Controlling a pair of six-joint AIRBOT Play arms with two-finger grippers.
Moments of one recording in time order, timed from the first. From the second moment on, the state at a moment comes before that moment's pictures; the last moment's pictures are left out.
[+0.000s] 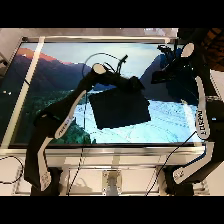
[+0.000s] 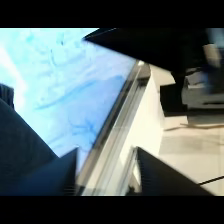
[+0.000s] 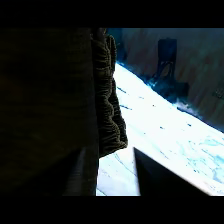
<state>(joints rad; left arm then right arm) -0.52 -2.04 2.02 0.40 -1.15 -1.30 0.01 -1.75 1.89 -1.28 1.51 1.27</state>
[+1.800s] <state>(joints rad) -0.43 -1.71 1.48 1.63 -1.52 -1.66 -0.64 -1.92 1.70 -1.71 1.54 1.39</state>
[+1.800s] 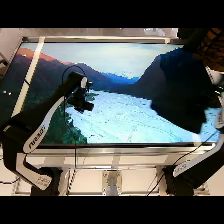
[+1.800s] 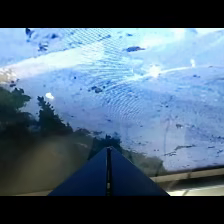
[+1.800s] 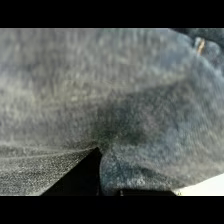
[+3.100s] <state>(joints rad) -0.43 -1.71 1.43 1.57 -1.37 -1.66 -0.06 -1.53 1.61 -1.34 1.46 1.33</state>
